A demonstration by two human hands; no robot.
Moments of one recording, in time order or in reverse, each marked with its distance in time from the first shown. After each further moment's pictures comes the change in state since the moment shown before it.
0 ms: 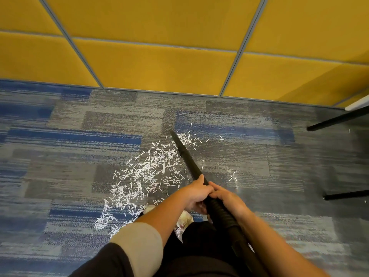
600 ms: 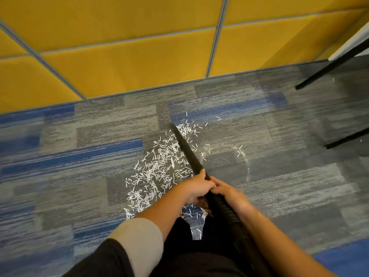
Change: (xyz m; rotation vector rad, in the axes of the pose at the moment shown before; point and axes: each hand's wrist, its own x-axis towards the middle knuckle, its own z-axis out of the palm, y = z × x) left_hand -0.031 -0.036 -0.073 0.226 -0.096 -0.073; right_hand 0.017 0.053 0.089 0.130 0.137 -0.057
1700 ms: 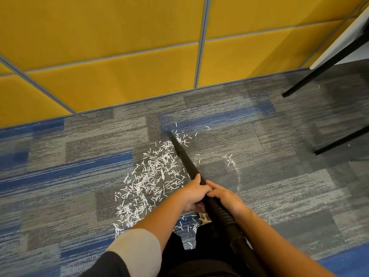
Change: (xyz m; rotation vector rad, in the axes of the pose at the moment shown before) left_hand 0.022 0.047 0.039 -0.022 0.058 0.014; right_hand -0.015 -0.045 -0.052 0.013 -0.014 -0.005
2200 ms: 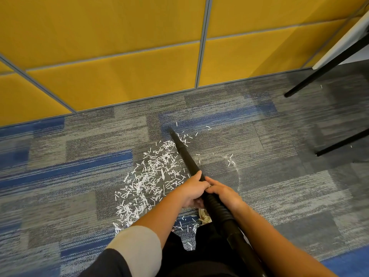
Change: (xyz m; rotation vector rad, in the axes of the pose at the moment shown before) left_hand 0.005 0.013 -0.004 -0.026 0.035 0.013; right_hand 0.020 -0.008 -0.004 0.001 0.015 -0.006
